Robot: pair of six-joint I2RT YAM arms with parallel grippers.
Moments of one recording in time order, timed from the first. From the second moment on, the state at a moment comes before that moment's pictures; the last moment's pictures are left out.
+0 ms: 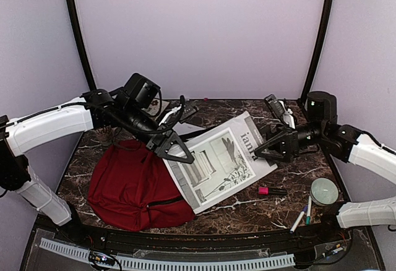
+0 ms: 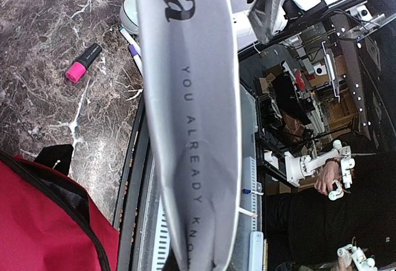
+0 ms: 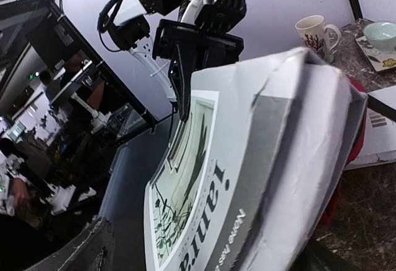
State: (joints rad) left arm -0.85 1.48 1.36 -0.68 0.96 -0.25; right arm 0.58 1.00 0.80 -0.17 -1.10 0.24
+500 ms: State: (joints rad) left arm -0.88 1.47 1.38 -0.69 0.90 -0.22; right arm 0.57 0.99 0.74 0.01 -1.14 0.45
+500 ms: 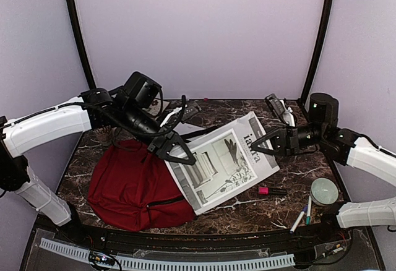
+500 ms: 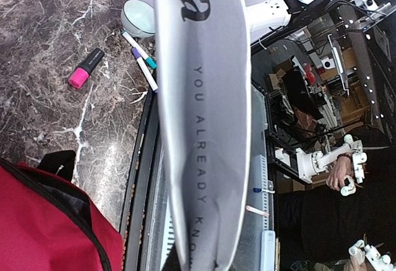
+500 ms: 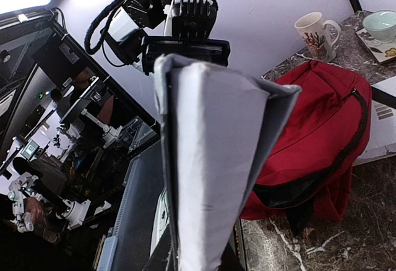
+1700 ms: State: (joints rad) left arm -1.11 1.74 1.50 -0.91 0.06 -0.53; right arm 0.50 0.71 0.85 -0.46 0.27 0.64
